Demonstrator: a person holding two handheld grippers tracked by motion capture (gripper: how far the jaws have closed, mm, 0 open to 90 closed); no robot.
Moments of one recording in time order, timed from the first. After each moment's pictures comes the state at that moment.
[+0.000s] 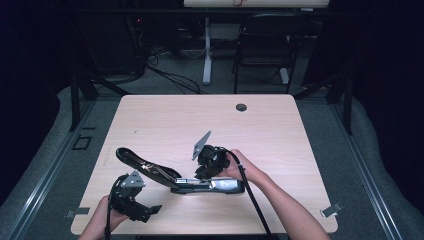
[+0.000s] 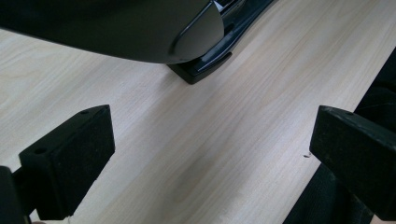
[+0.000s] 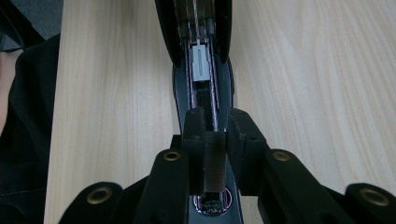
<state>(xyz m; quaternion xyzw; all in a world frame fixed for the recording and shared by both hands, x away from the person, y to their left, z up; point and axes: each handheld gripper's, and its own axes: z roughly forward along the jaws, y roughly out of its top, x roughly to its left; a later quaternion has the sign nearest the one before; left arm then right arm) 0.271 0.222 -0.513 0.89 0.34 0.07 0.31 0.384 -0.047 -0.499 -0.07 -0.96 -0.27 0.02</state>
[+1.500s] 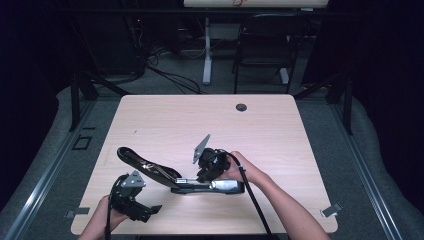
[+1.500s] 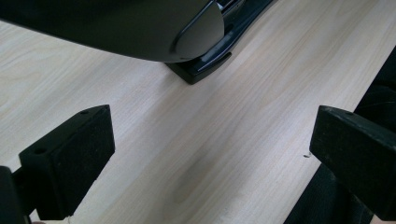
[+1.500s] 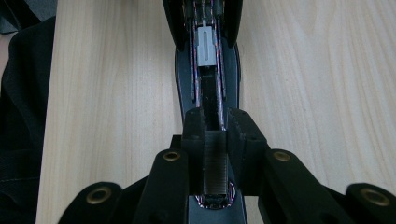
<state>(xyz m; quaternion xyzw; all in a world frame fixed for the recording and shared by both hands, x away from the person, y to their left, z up) 0.271 0.222 -0.513 0.89 0.33 0.07 0.31 0.383 -0.048 -0.508 -0.06 -0.96 -0.26 0.02</state>
